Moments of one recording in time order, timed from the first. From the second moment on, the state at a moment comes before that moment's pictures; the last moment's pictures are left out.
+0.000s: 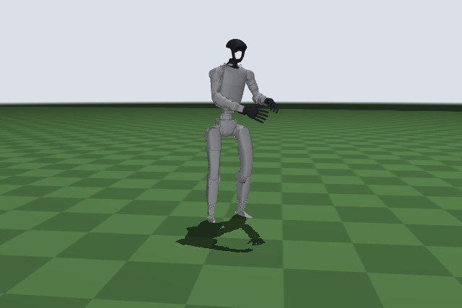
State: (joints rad) left arm -0.31 0.52 -0.38 0.02 0.53 -0.12 -0.05; right arm -0.54 -0.25 0.35 0.55 0.14 -0.07 0.09; waist 0.21 -0.03 0.16; left_leg -0.14 0.08 0.11 0.33 -0.41 0.02; right_leg -0.18 -0.09 -0.23 0.33 -0.29 0.06
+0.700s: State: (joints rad) left arm -0.43 0.49 -0.46 0.11 0.61 -0.14 0.15; right arm -0.48 -0.23 0.40 0.51 0.12 -0.14 -0.12; waist 0.19 -0.01 0.14; left_leg -0.17 0.05 0.10 0.35 -0.42 0.01; right_leg -0.21 -0.12 -0.23 0.40 -0.33 0.06
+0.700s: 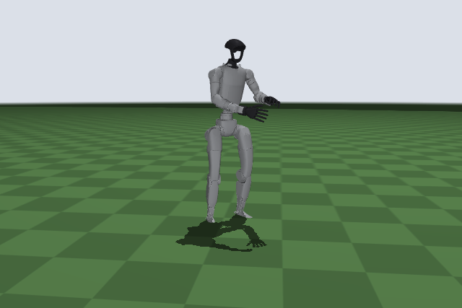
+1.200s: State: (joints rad) left arm -0.35 0.44 -0.32 0.13 0.60 -0.12 0.25; right arm -0.41 -0.37 0.28 -0.01 -0.05 -0.19 -0.18; waist 0.19 -0.12 0.14; left_leg -0.11 0.05 0.12 0.32 -0.42 0.02; right_leg -0.17 -0.12 -0.22 0.39 -0.32 0.07
